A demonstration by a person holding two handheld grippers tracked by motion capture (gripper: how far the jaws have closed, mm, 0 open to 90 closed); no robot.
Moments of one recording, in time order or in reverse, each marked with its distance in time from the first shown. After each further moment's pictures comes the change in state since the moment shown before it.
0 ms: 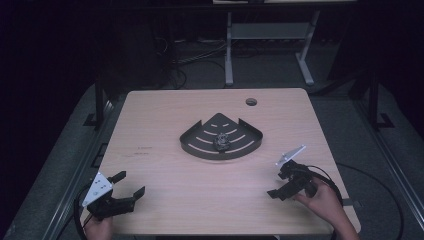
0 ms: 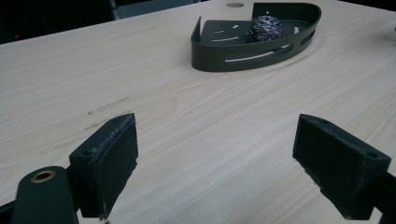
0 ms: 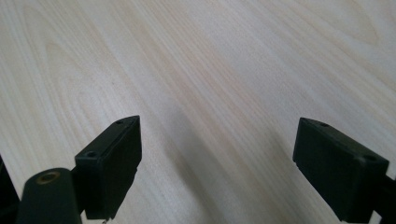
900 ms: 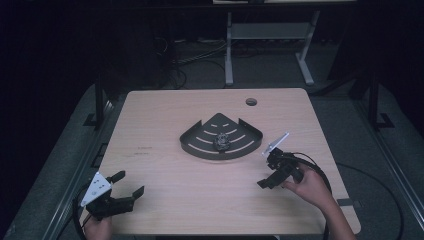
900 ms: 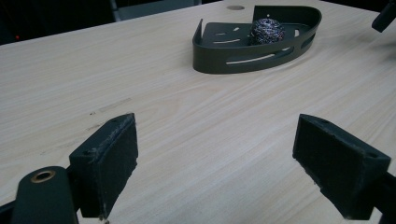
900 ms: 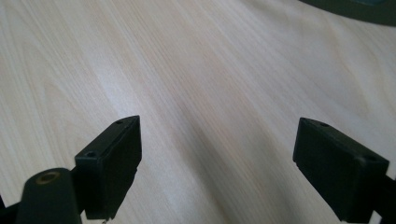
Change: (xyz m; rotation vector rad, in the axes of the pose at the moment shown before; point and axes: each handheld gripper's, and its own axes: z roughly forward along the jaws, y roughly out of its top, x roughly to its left) left arm 0.002 0.000 -0.001 -0.006 0.000 -0.007; right arm -0.004 0.046 0.009 0.055 0.006 -0.046
